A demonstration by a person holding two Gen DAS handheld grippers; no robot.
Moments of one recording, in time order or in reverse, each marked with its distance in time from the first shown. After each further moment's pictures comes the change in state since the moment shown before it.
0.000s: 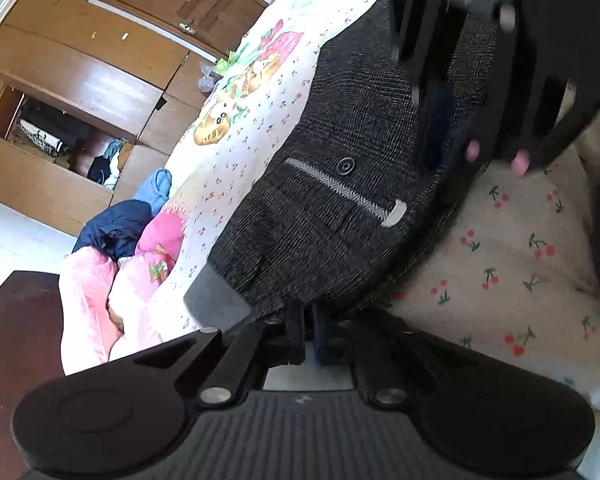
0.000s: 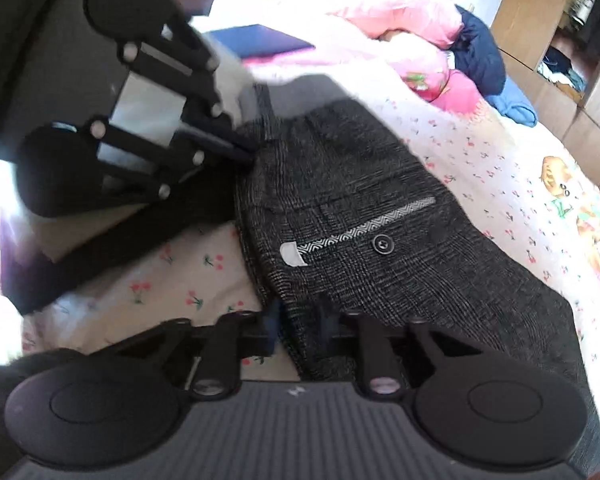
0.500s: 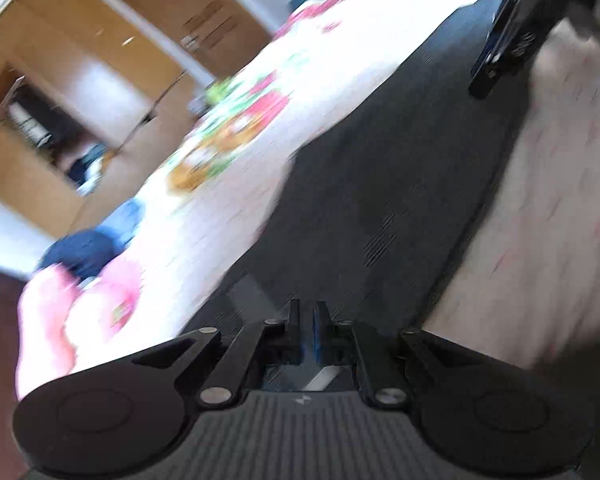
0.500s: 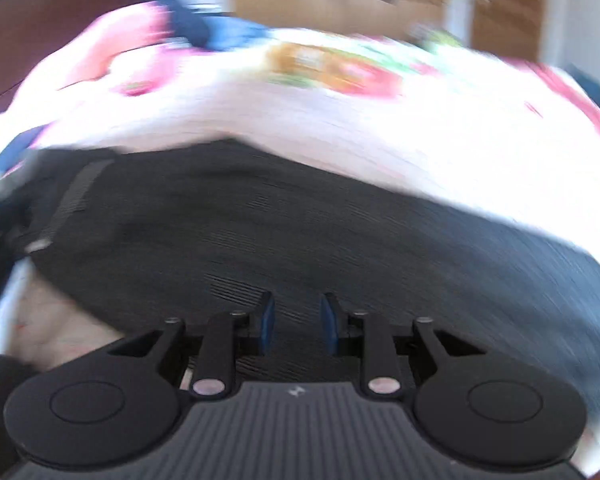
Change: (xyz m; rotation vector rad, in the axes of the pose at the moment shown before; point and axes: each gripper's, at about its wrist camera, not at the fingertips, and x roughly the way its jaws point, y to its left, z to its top) left arm -0.021 -0.027 0.103 -0.132 -0.148 -0.148; right arm -0.110 -0.140 -0.151 0.752 0.016 -0.358
